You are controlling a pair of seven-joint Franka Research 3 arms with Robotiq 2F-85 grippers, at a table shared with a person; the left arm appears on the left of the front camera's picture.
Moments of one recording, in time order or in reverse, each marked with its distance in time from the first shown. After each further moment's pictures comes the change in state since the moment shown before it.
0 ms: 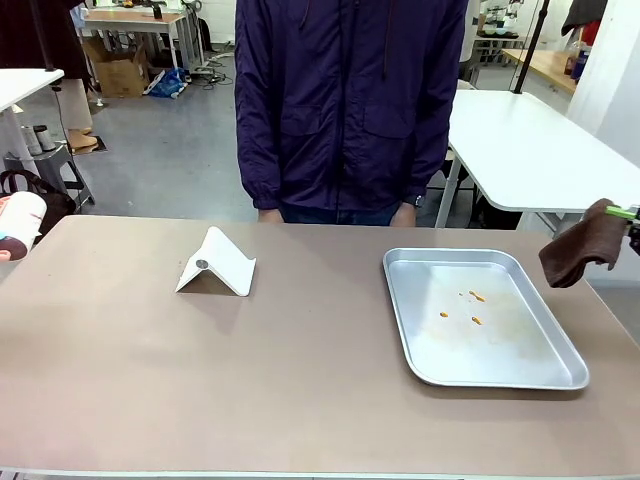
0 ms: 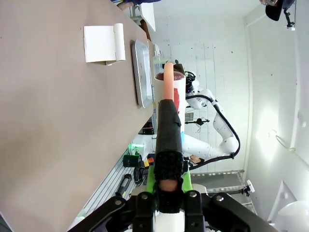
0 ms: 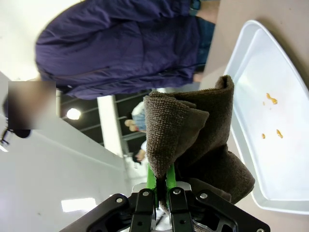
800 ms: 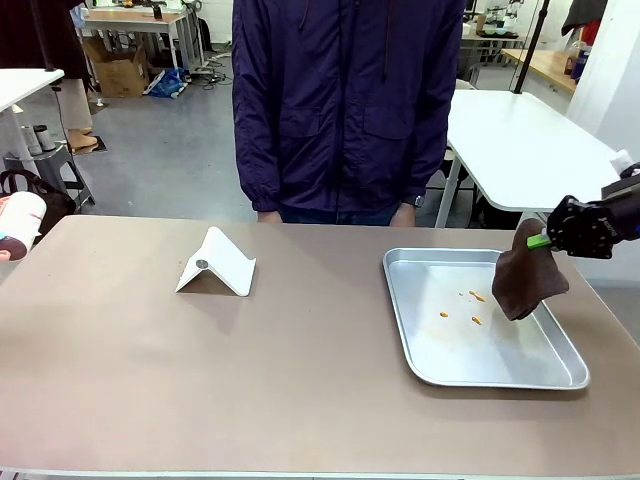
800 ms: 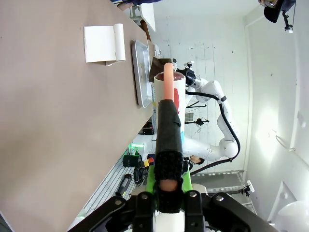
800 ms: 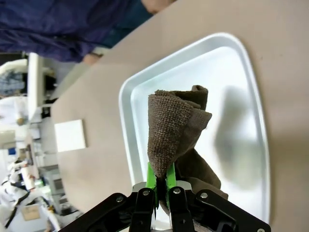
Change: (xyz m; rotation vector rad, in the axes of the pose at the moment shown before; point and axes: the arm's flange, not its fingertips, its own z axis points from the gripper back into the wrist) left arm 0.000 0.000 0.000 0.000 -0.001 0.000; right arm -0.018 0.026 -0.115 -0.671 0.065 0.529
